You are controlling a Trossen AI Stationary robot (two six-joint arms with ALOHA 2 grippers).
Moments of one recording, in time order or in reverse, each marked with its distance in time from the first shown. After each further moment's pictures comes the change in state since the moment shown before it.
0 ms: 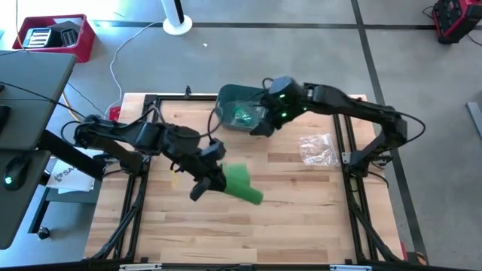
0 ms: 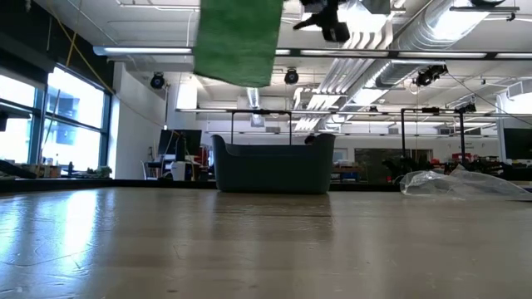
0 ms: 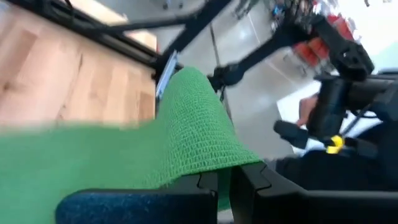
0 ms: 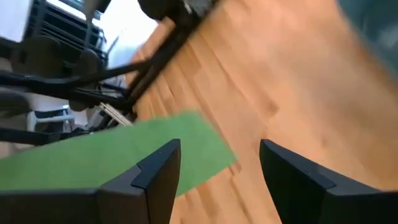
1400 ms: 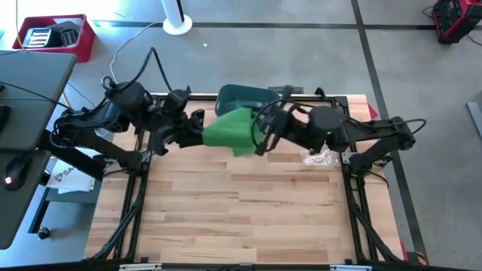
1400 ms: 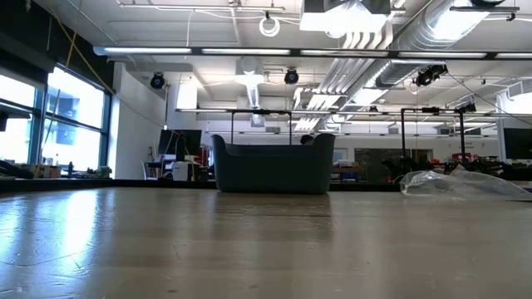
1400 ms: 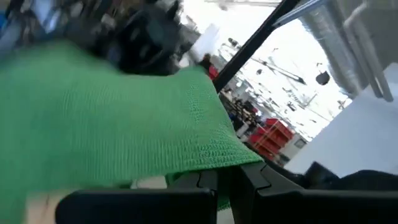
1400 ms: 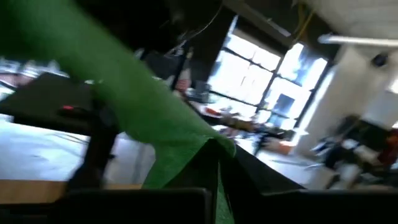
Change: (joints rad) left arm 0.158 -0.207 -0.019 0.335 -0.024 -0.029; right arm 0.470 -0.051 0.057 0.795 0.990 -1.087
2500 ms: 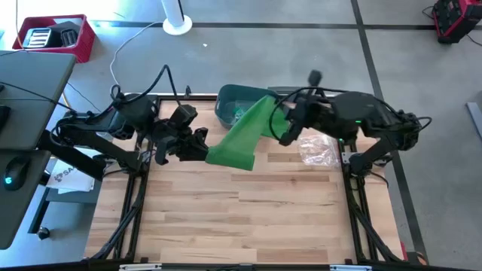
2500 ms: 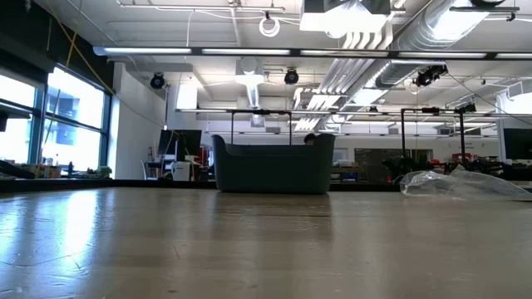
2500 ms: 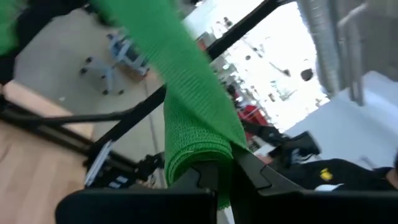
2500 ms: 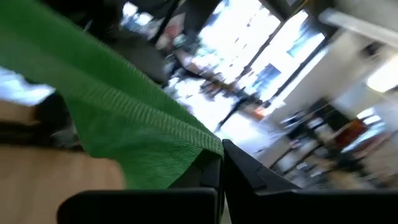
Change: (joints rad) left arm -0.069 -0.005 -0.081 0.027 0.043 -0.166; right arm 0.044 0.022 0.411 -0.633 0.194 -0.096
